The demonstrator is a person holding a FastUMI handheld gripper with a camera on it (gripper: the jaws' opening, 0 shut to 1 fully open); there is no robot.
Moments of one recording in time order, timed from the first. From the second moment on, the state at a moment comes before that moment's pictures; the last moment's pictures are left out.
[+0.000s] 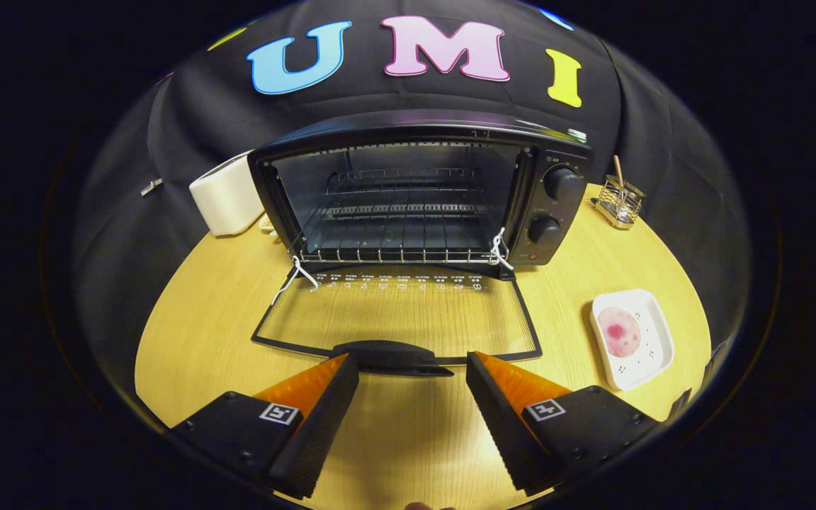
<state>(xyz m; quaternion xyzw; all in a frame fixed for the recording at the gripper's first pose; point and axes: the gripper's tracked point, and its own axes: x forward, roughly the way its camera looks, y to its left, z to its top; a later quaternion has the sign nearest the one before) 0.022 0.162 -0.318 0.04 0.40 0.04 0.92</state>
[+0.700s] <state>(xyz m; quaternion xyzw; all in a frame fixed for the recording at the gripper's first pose) 0.012 -0.006 -0.225 -0.01 0.34 0.05 0.94</state>
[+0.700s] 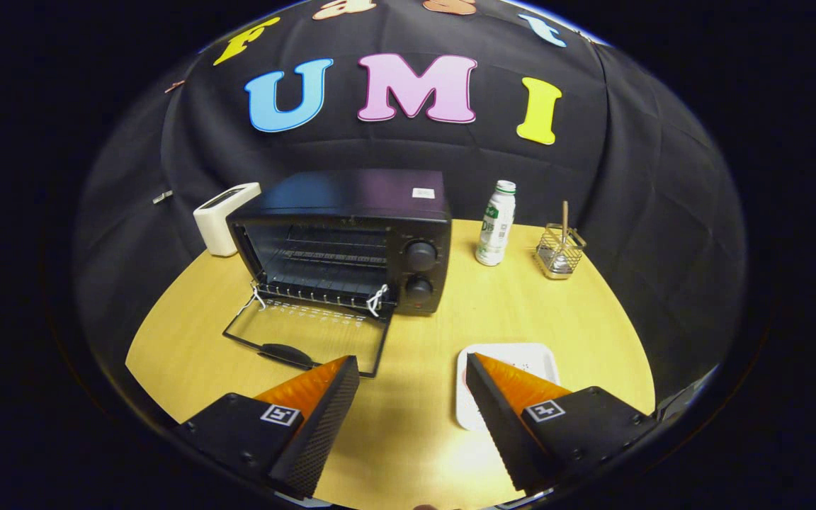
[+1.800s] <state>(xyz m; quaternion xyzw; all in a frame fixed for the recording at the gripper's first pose) 0.015 -0.169 -0.337 0.01 0.47 0.04 0.88</state>
